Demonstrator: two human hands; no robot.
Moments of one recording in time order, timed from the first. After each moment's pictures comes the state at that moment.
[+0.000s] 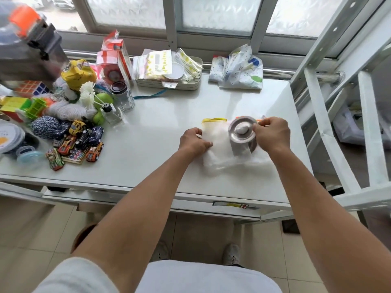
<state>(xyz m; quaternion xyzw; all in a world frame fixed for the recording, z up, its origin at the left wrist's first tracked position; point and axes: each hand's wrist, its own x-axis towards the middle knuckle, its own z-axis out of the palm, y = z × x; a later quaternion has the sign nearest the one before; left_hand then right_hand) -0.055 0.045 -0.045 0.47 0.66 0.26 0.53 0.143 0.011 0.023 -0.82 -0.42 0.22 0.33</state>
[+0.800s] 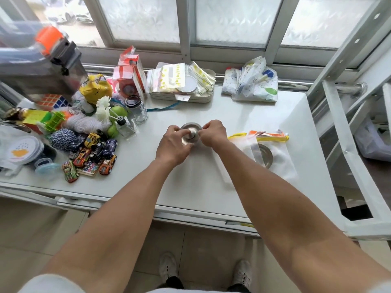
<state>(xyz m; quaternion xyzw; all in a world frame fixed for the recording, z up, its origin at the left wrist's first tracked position) -0.137 0.074 -0.038 0.67 0.67 0.21 0.25 0.001 0.099 -0.005 -0.74 -0.49 0.41 0.23</state>
